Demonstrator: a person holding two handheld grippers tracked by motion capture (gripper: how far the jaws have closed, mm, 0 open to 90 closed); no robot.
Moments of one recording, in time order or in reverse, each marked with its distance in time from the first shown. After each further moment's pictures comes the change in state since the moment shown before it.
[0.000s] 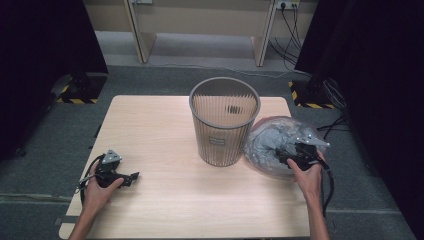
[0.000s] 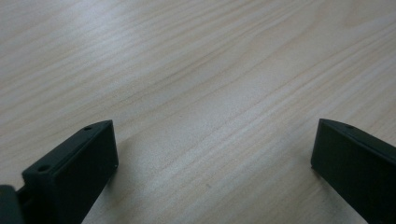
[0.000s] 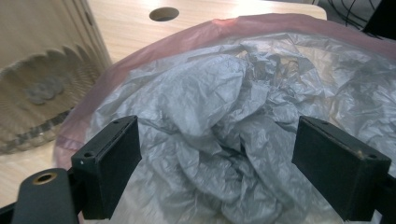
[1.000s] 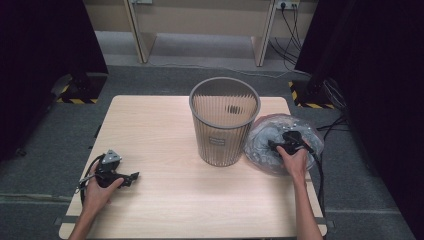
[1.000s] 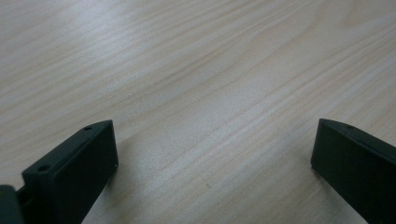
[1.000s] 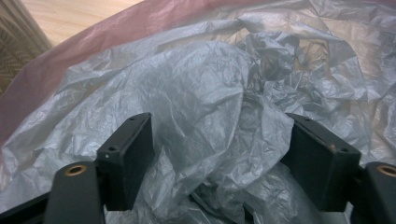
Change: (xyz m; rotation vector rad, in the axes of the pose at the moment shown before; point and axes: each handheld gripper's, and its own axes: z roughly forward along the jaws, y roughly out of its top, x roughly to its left) left arm 0.000 0.000 0.000 0.000 0.000 0.000; right arm -0.010 0.016 0.073 0.125 -0.022 -0.017
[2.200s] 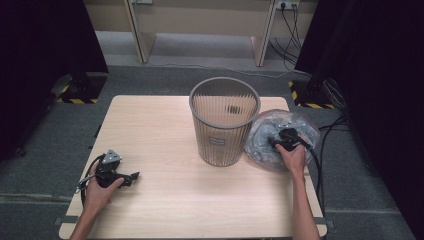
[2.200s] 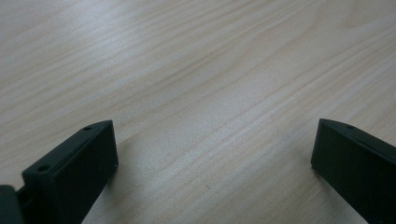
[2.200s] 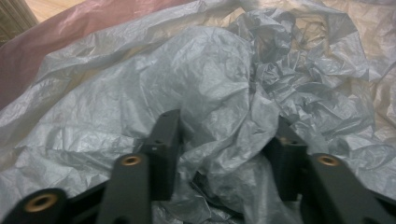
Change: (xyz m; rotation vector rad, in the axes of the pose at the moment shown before) left arm -0.001 0.000 0.000 0.000 0.004 -0.003; right arm -0.003 0.008 0.017 0.027 0.020 -0.095
